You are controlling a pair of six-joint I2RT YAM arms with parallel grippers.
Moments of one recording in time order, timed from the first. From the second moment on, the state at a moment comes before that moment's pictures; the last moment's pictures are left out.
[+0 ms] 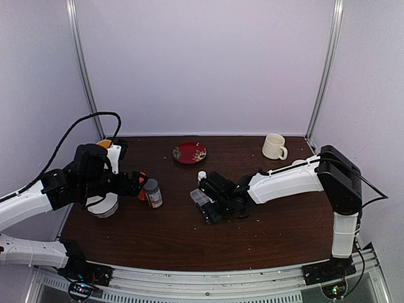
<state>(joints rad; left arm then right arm) -0.75 0.92 0.75 -0.40 -0.23 -0.34 1.04 1.98 1.26 -0.34 0.30 0.37</state>
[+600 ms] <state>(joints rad) -0.75 0.94 0.75 -0.36 -0.13 -0.35 1.04 1.96 1.23 -0.29 0.27 0.37</state>
